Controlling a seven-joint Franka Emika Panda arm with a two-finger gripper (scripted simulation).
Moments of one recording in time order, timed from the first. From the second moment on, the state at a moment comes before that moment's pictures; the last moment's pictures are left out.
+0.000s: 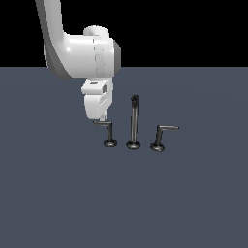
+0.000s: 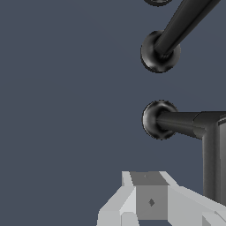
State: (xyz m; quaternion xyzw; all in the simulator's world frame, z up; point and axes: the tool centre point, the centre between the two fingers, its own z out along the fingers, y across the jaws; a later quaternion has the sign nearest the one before) arm 0.053 0.083 0.098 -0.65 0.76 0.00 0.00
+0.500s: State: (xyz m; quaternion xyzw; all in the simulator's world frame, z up) arm 0.032 0.097 0.098 -0.65 0.76 0.00 0.00
